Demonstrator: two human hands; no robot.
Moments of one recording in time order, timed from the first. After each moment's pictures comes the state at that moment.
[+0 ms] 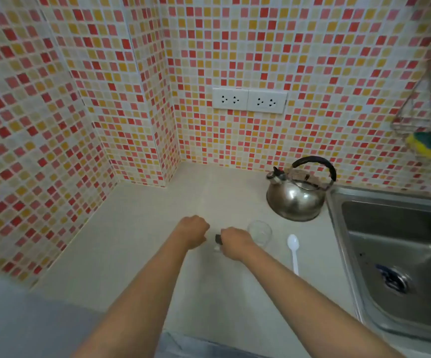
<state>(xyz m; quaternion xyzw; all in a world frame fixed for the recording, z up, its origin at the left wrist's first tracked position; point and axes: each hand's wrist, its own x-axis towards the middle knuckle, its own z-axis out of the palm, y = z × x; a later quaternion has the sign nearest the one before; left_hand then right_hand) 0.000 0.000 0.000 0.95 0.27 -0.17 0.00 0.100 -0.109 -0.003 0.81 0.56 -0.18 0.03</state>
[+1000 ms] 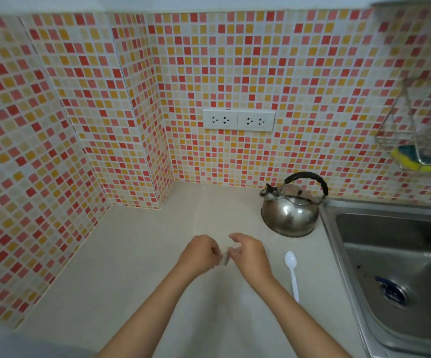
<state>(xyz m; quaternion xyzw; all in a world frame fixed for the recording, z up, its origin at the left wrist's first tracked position) 0.008 -0.041 0.045 0.86 0.38 0.00 0.35 0.110 -0.141 0.020 0.83 0.36 -0.17 -0.39</state>
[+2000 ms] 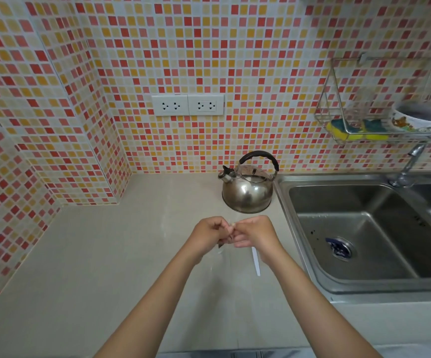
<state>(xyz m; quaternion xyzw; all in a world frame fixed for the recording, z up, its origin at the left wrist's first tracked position) 0.064 -0.119 0.053 0.71 0.26 0.08 0.65 0.157 -0.229 0.061 0.74 0.13 -0.34 -0.57</state>
